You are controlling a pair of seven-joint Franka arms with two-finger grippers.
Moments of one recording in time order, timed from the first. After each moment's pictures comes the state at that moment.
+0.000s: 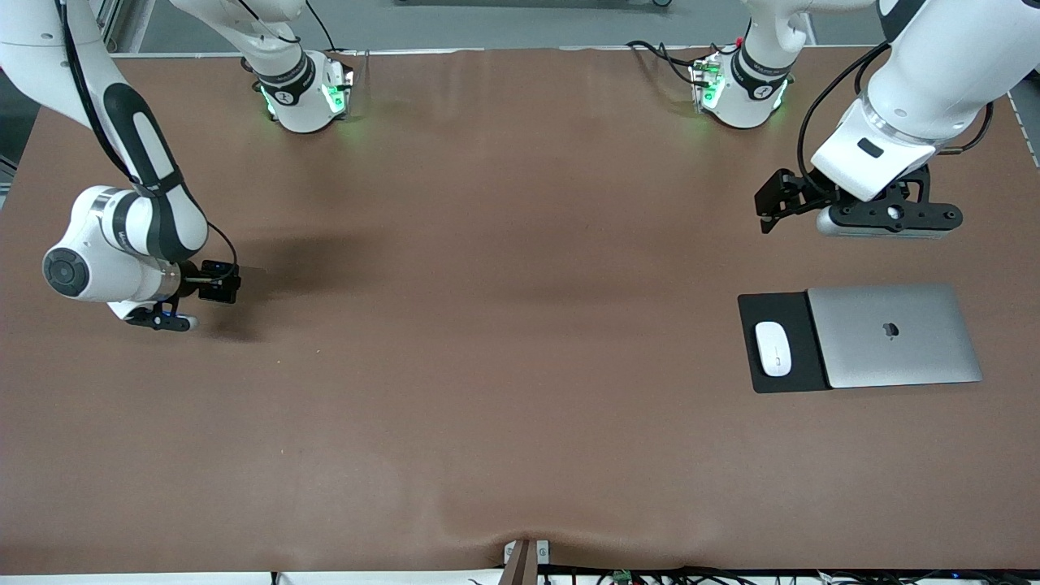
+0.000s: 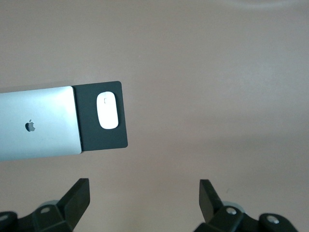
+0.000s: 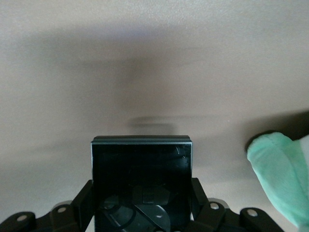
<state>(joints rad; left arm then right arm) -0.11 -0.01 -0.19 -1.65 0.01 1.71 -0.23 -0.14 0.40 -0.08 -2.14 -0.02 2.20 -0.05</state>
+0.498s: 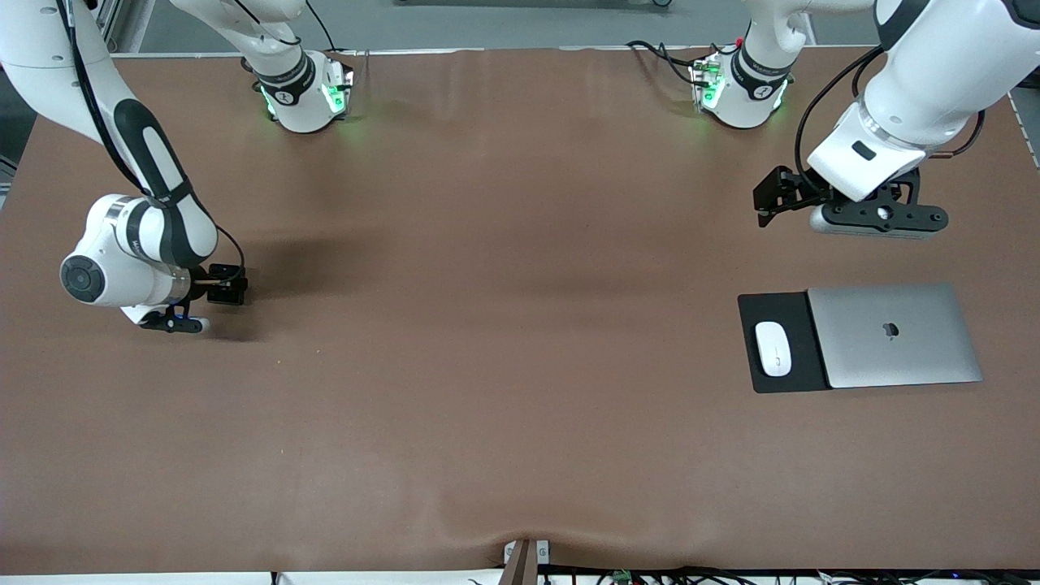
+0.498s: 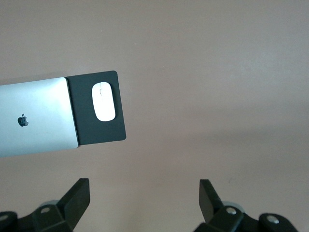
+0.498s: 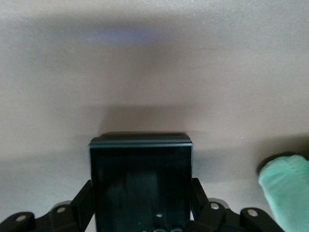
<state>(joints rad) -0.14 -0.04 -0.15 -1.74 -0.02 1.74 -0.20 -0.15 0.45 -0.08 -2.14 -0.02 2.24 -0.14</state>
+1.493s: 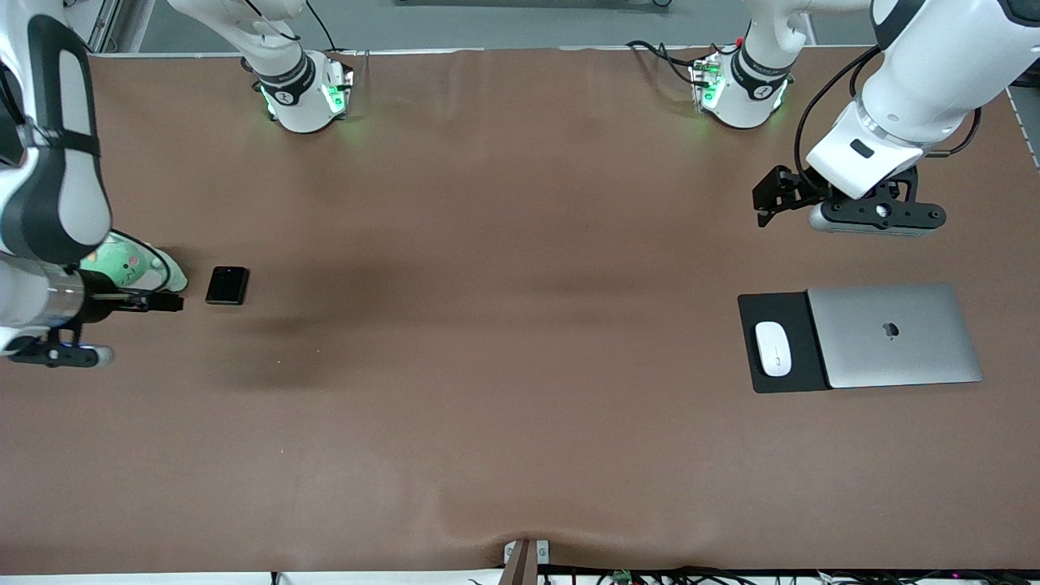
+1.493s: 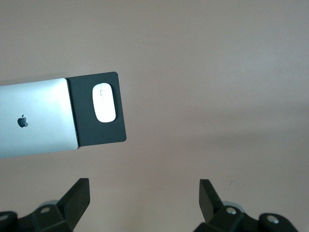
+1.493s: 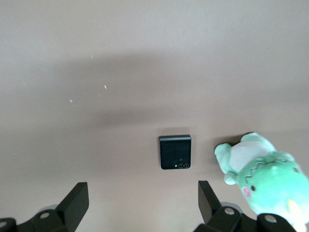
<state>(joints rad) -0.14 -0.05 -0.15 -1.75 -0.02 1.76 -0.20 -0.07 0.34 -0.06 -1.54 0.01 1.66 -0.05</state>
